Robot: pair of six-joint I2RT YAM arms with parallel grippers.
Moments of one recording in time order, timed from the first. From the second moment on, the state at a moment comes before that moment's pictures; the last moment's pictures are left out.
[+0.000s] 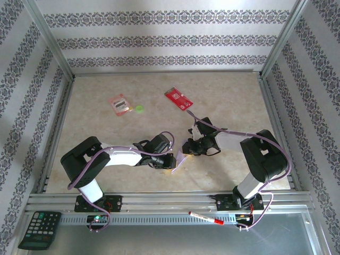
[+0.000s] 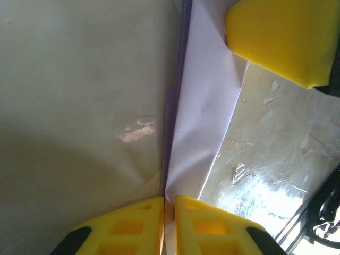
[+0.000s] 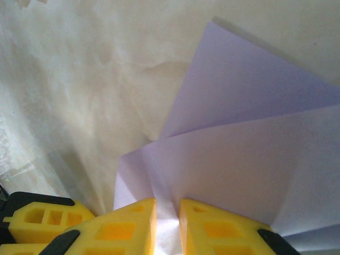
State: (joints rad) left arm -0.86 1.68 0.73 -0.02 0.37 -0.85; right arm 0.46 1.64 0.71 -0.26 -0.58 0.52
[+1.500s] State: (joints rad) left arm -0.87 1.69 0.77 -0.07 0.45 -0.84; right arm 0.46 1.64 0.70 -0.24 -0.58 0.52
